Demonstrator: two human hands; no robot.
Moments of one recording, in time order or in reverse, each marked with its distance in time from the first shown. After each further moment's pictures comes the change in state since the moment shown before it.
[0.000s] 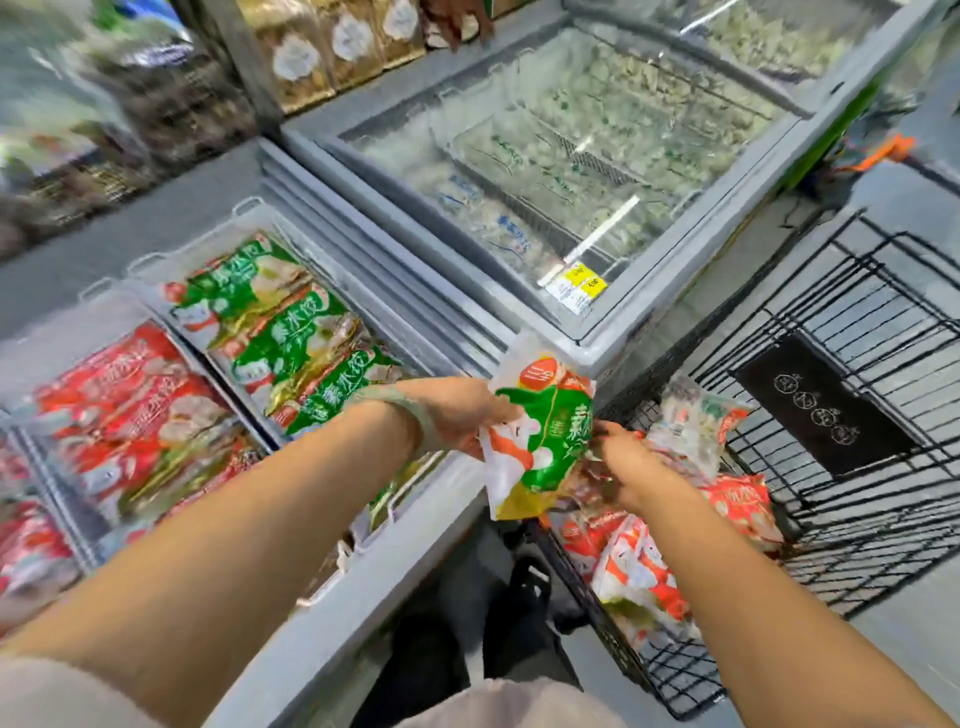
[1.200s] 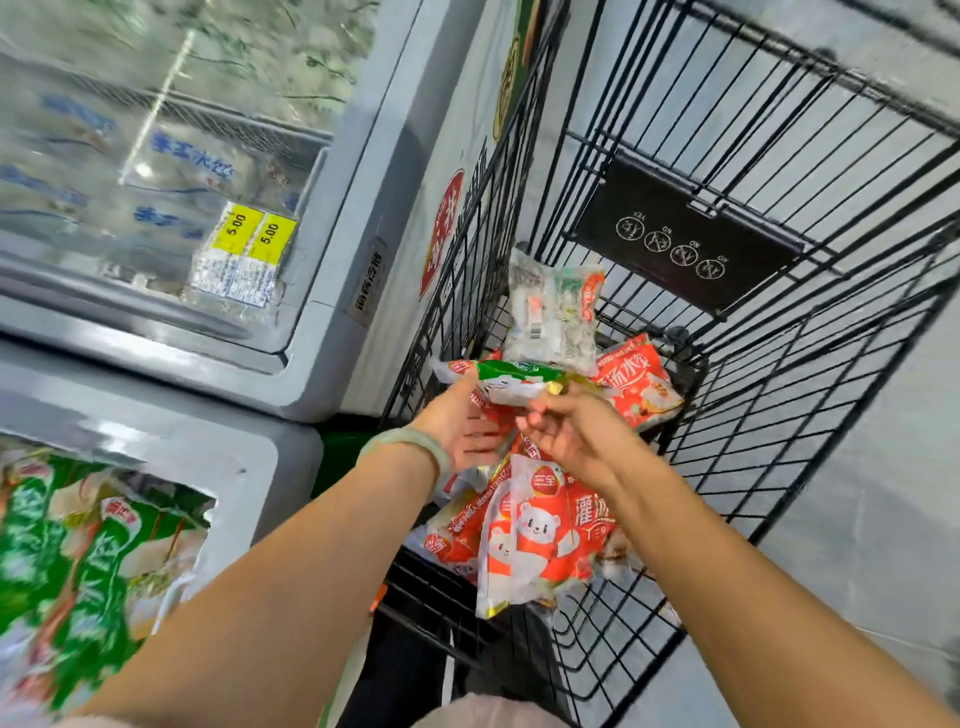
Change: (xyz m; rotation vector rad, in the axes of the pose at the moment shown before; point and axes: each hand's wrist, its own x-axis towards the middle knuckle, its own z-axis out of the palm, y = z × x) left_hand 0.318 0.010 0.186 -0.135 -0.012 -0.462; right_hand 0.122 0.048 -0.198 0.927 0.050 0.196
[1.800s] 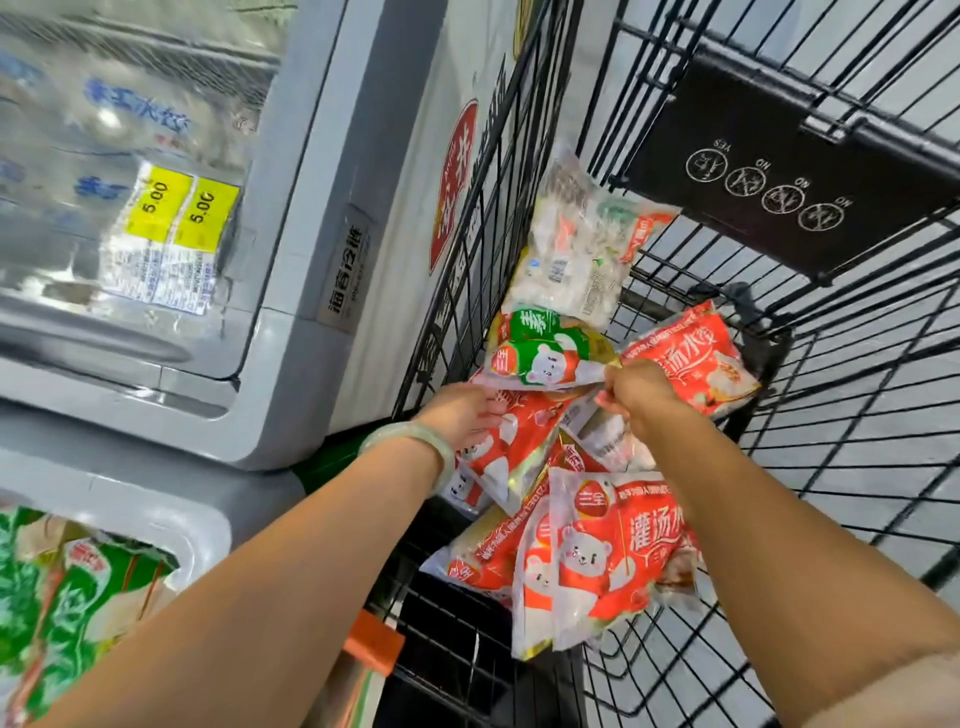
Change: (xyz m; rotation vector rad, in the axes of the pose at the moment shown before) left_hand 0.087 0.019 -0.032 0.212 0.201 0.026; right_hand 0.163 0.003 -0.064 -0.507 0.483 0.020
